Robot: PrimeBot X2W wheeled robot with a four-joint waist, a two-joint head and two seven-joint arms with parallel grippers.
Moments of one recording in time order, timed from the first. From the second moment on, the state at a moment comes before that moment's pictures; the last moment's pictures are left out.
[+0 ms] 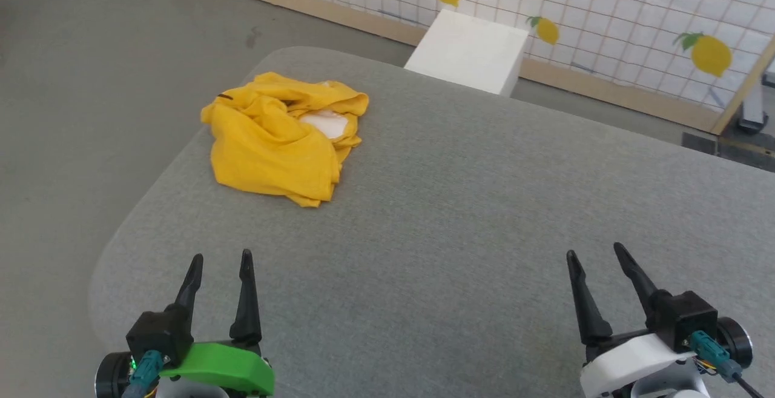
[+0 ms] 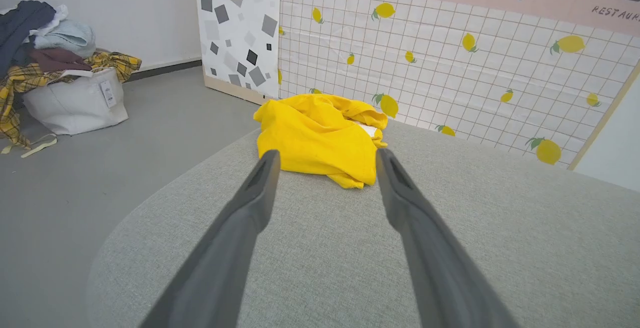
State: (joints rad) left arm 0.07 0.06 -0.02 -0.01 -0.17 -0.01 -0.18; right arm 0.04 -0.05 0.01 0.10 0.05 0.13 -0.18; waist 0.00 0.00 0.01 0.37
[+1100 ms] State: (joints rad) left arm 0.10 0.06 -0.03 0.00 -0.23 -0.01 -0.24; right arm 0.04 -0.05 0.03 0.14 0.06 0.13 -0.24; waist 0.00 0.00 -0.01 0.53
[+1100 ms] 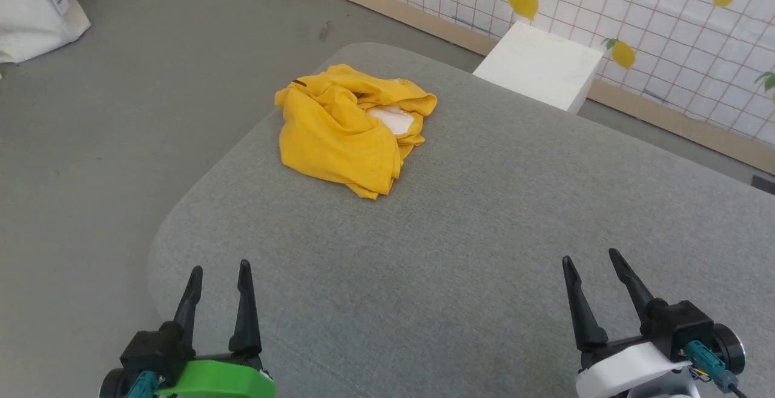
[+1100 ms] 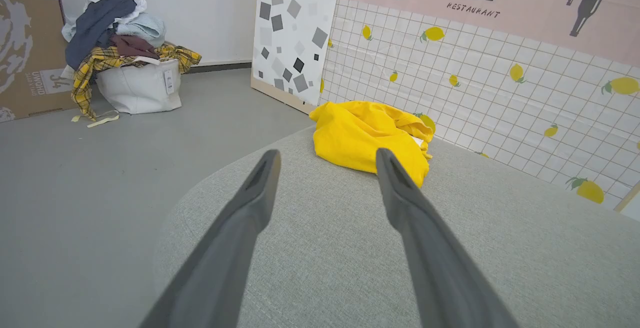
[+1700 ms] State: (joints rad) left arm 0.12 0.06 -0.03 0.02 -0.23 -0.02 -0.26; right arm 0.04 -0.05 0.03 0.15 0.06 0.13 -0.26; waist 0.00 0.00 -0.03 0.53
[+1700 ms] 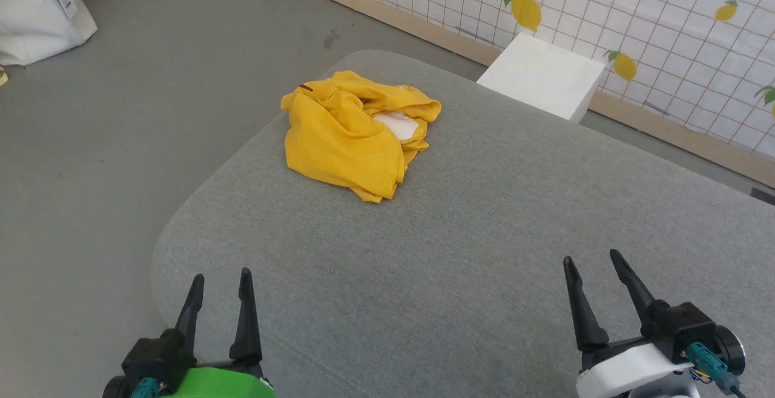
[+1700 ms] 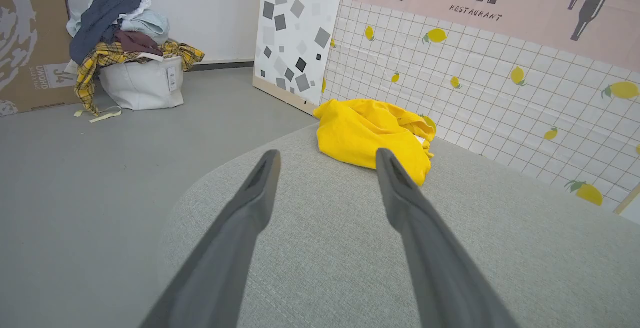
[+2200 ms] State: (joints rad) left arm -0.25 0.17 -0.09 0.02 -0.26 -0.11 -0.11; right arm 0.03 -0.05 -0.01 0.09 0.03 0.13 -0.25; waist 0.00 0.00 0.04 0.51
